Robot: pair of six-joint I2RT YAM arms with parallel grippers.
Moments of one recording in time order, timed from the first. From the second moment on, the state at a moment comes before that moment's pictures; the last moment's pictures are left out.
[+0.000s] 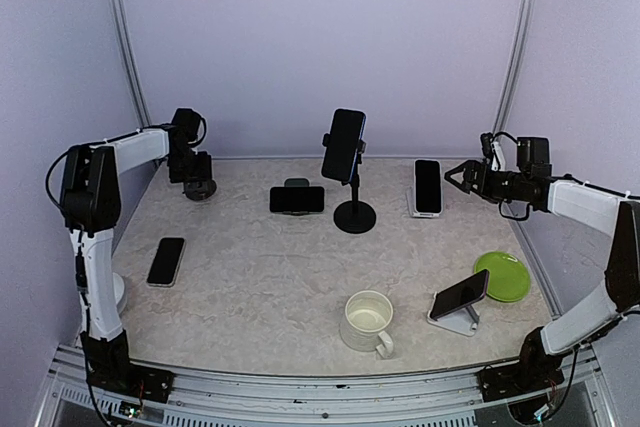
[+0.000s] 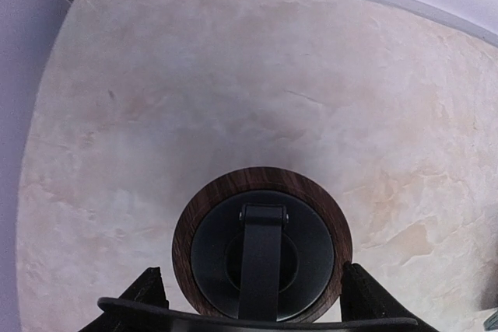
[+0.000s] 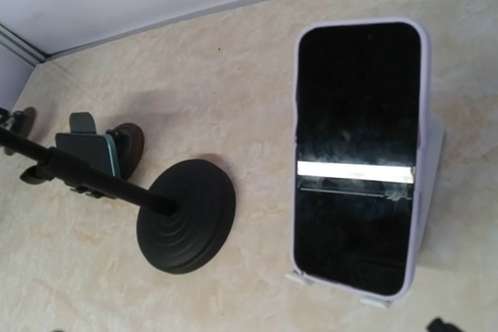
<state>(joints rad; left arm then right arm) -0.16 2.17 1.81 -0.62 -0.22 -0.26 -0.01 1.42 0.92 -0.05 -0.60 0.27</state>
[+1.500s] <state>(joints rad) -0.04 1.72 1.44 -0.55 0.01 0.00 -0.01 1.39 0.89 0.00 -0.67 0.37</state>
